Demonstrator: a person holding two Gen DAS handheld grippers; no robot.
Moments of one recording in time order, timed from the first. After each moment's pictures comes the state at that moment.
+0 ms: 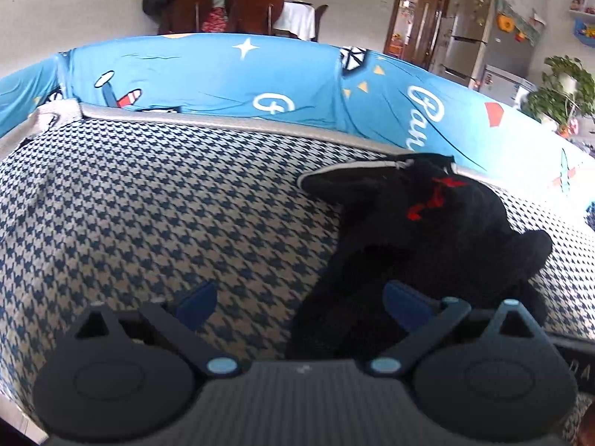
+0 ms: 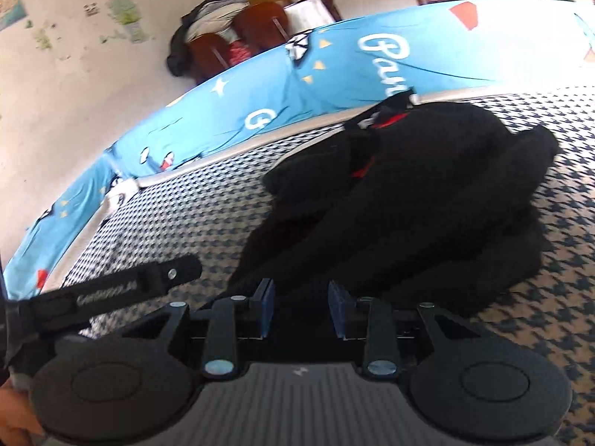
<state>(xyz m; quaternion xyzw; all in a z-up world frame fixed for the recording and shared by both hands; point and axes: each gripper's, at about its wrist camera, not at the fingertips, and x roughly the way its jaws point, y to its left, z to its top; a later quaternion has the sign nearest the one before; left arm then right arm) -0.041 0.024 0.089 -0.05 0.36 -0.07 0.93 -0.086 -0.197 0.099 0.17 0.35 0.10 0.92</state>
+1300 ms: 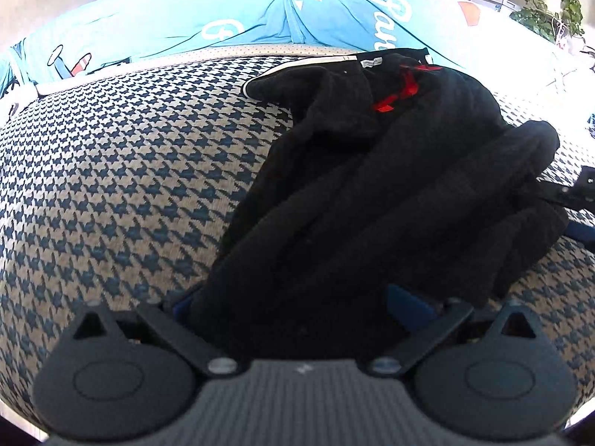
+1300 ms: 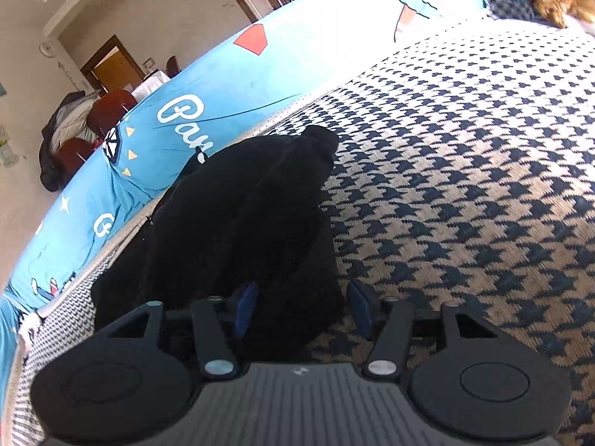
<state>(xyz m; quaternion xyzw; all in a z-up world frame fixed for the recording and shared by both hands) -0.036 -0.026 0.031 0.02 0.44 -0.09 0.89 -0.070 -0.306 0.050 0.29 0.30 -0.11 0.90</state>
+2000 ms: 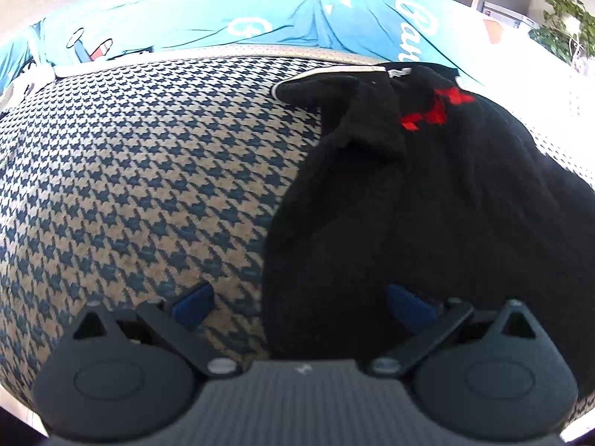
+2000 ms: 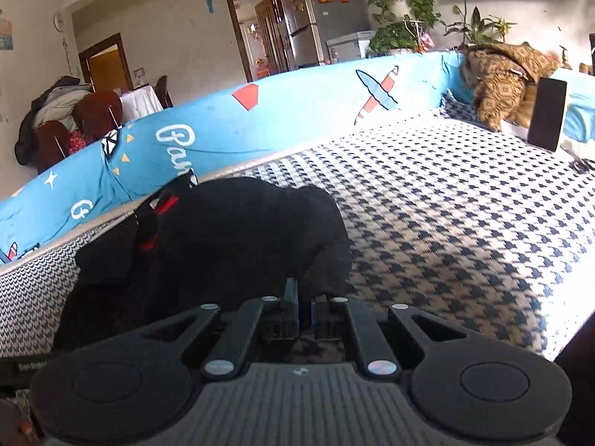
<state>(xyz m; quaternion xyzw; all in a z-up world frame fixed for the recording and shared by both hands) -0.030 -0.007 0.039 -0.02 0.44 -0.07 0.89 -0.187 -0.269 0.092 0.16 0.27 -0.20 0.93</state>
